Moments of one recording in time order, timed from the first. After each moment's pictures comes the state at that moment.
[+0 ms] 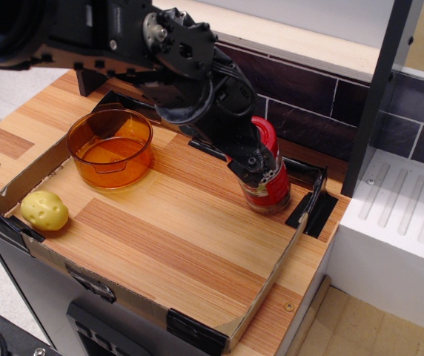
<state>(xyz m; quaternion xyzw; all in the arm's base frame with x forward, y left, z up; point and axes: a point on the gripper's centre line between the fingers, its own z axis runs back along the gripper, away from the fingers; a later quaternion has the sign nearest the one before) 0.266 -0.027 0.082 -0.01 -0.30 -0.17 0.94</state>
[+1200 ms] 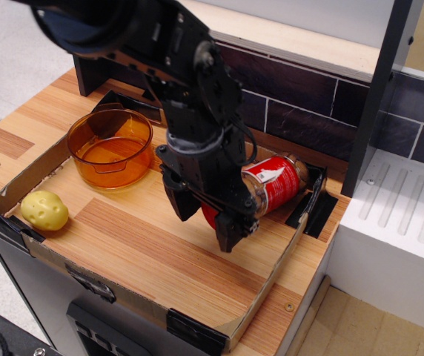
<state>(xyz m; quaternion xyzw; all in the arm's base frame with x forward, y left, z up) 0.234 -0.031 0.028 -0.02 -0.07 -0.13 0.99</state>
